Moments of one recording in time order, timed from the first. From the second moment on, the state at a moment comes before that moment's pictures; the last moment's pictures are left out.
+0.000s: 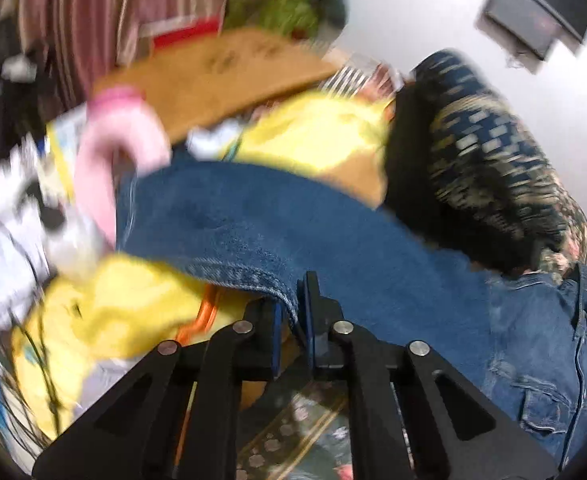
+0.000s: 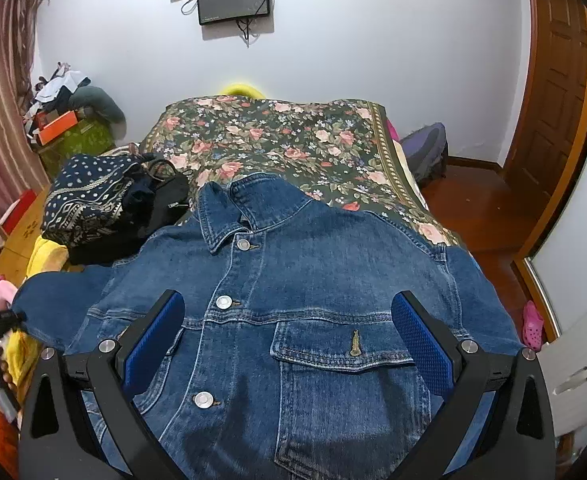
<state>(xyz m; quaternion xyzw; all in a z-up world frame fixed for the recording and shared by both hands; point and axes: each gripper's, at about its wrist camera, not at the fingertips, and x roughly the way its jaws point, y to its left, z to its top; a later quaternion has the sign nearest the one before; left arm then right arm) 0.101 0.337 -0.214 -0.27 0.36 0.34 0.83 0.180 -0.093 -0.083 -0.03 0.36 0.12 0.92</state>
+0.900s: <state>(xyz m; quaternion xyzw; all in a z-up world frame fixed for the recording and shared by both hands) 0.210 0.053 -0.163 -0.11 0.45 -0.06 0.89 0.160 -0.135 -0.092 -0.03 0.36 0.12 0.92</state>
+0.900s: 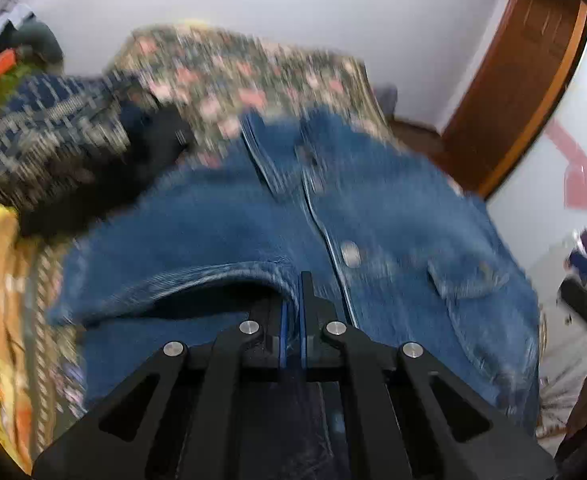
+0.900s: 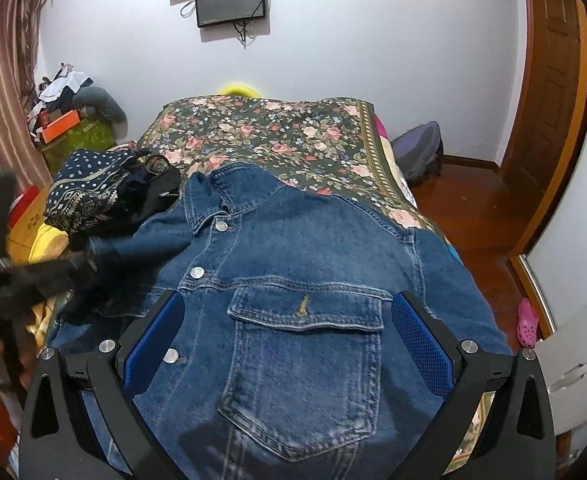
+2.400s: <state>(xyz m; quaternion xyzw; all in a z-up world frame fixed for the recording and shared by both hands) 0.206 0.228 -0.260 -0.45 0.45 0.05 0.77 0.172 -0.098 -0.105 -0.07 0.38 0.12 0.91</state>
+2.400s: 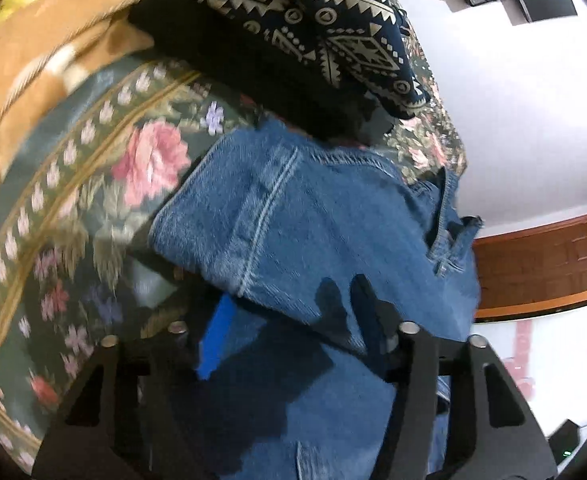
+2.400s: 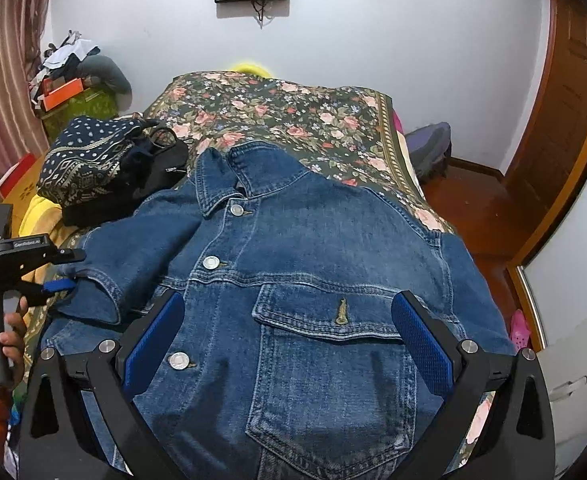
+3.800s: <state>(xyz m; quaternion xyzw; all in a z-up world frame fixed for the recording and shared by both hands) 0.245 -0.127 -0.158 0.03 0.46 -0.20 0.86 0.164 -0.238 -0.098 0.05 0.38 0.03 0.92</state>
